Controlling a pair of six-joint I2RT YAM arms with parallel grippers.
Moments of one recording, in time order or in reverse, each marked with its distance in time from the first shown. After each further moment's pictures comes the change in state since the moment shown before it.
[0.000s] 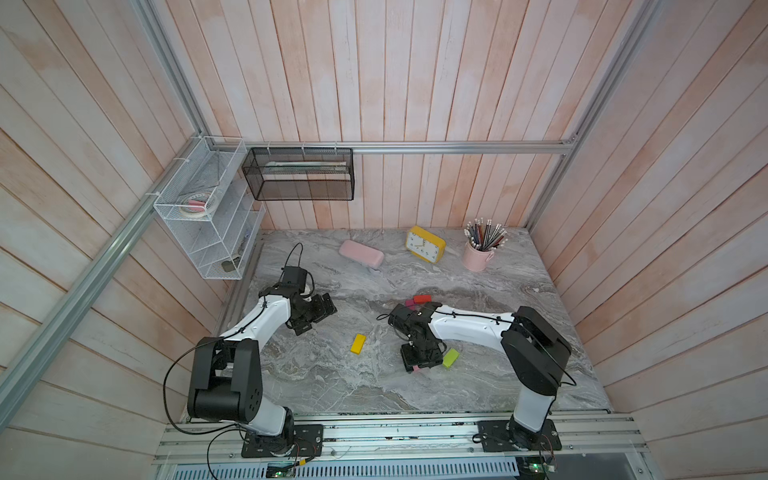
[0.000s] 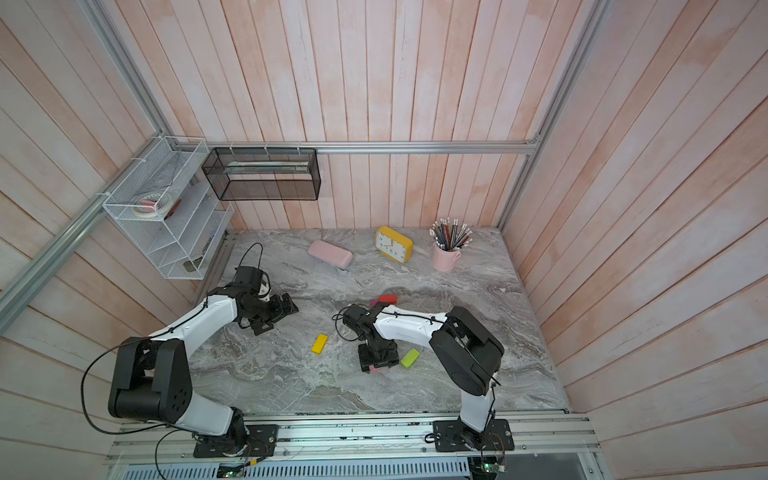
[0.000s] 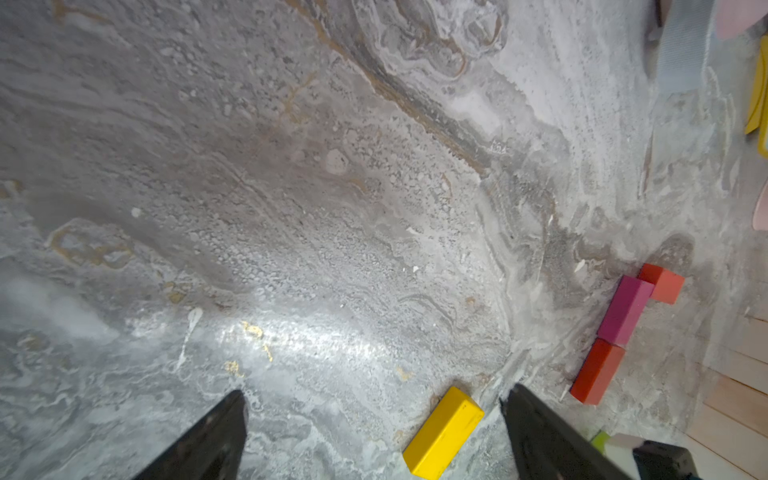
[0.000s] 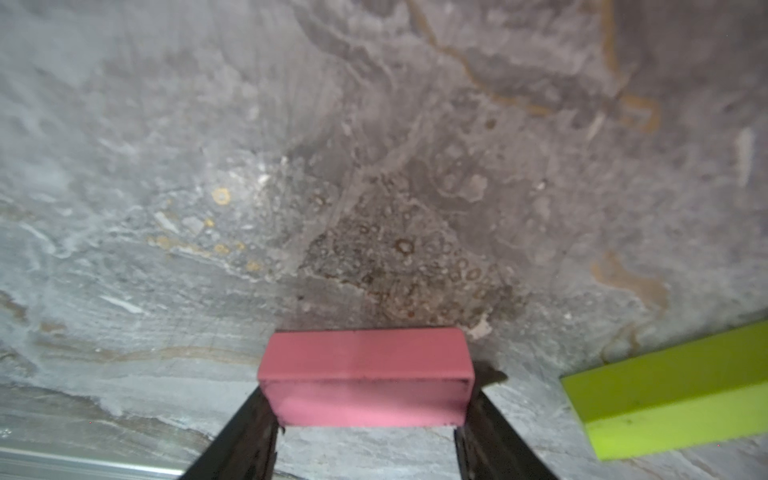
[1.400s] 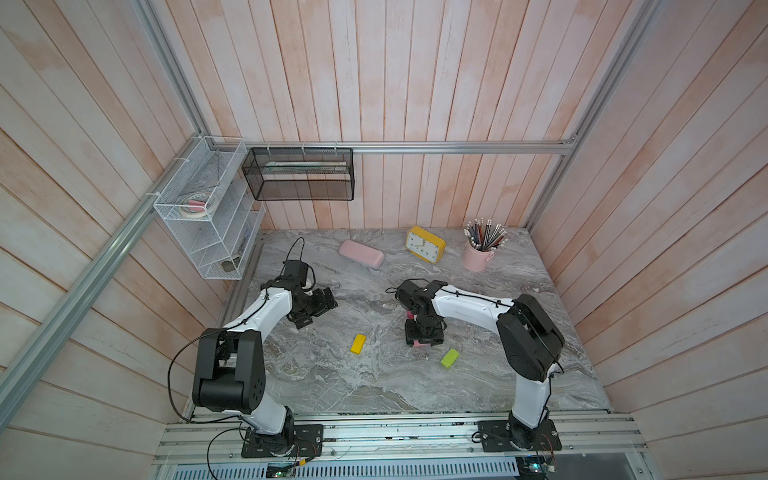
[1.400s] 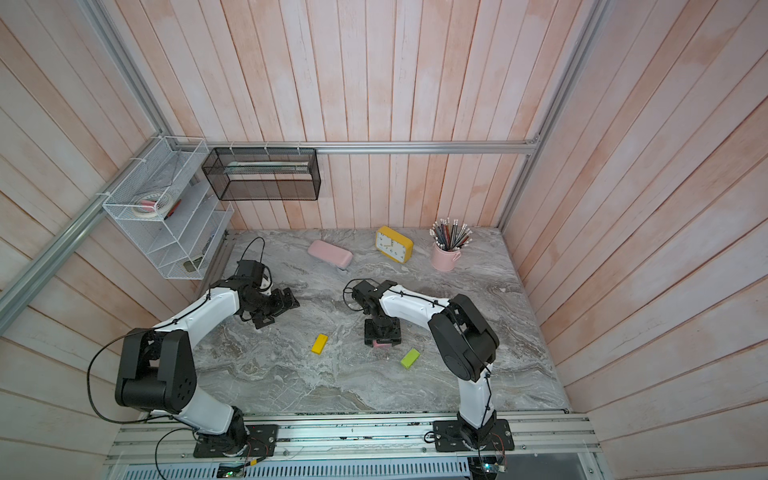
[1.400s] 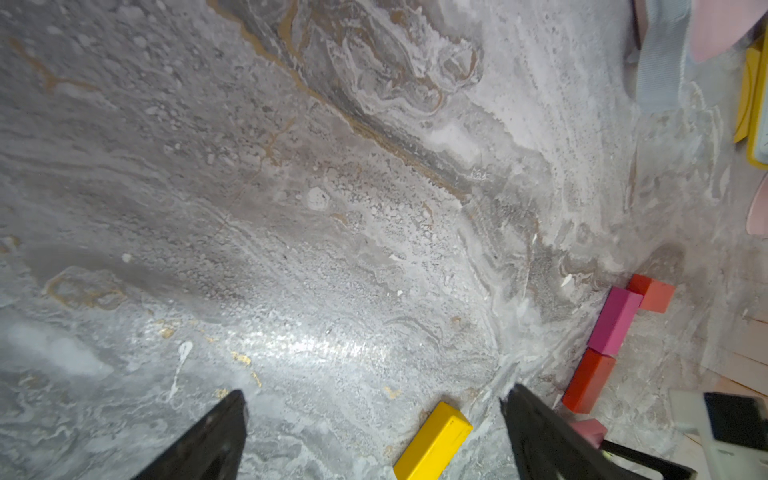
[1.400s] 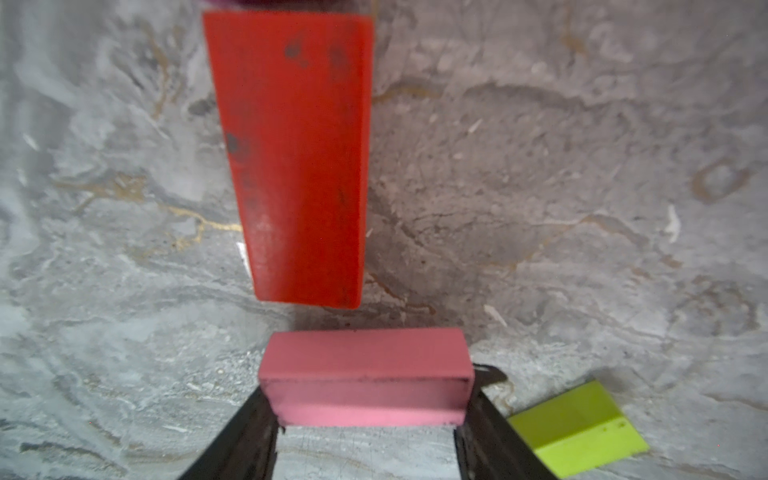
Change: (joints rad) left arm 0.000 0.061 0.086 -0.024 0.000 0.019; right arm -0.159 0.080 0.152 -0.035 0.054 0.047
